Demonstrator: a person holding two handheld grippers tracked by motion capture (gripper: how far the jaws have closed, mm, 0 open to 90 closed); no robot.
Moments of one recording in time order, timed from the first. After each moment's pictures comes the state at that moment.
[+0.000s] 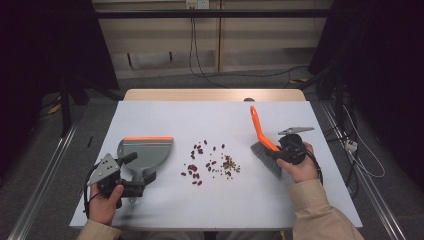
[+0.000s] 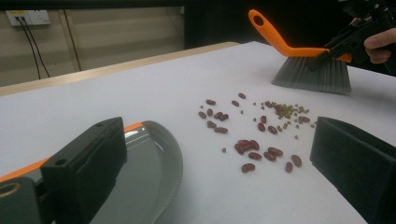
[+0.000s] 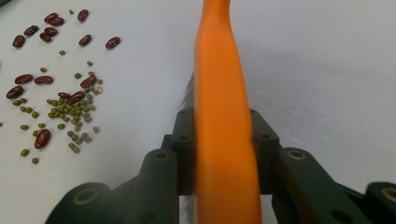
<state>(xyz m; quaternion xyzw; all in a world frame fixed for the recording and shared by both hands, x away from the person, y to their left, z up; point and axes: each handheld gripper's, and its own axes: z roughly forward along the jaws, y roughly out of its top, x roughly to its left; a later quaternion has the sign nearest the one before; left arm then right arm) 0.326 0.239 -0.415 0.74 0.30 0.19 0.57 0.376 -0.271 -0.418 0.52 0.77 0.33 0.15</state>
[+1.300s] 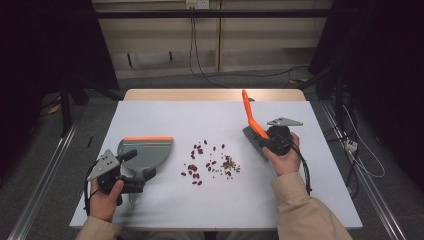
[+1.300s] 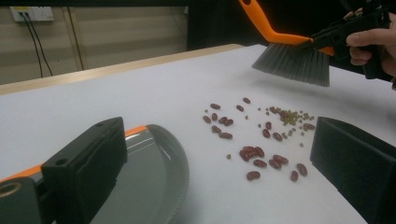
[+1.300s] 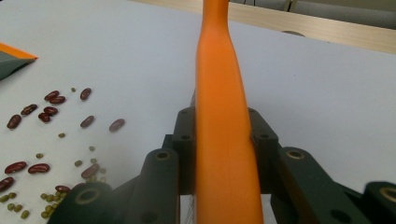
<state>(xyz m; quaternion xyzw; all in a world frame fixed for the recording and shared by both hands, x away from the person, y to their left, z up) 0.334 0.238 -0.411 0.73 0.31 0.18 0.57 0.400 -0.236 -0.409 0.51 0.72 0.40 0.24</state>
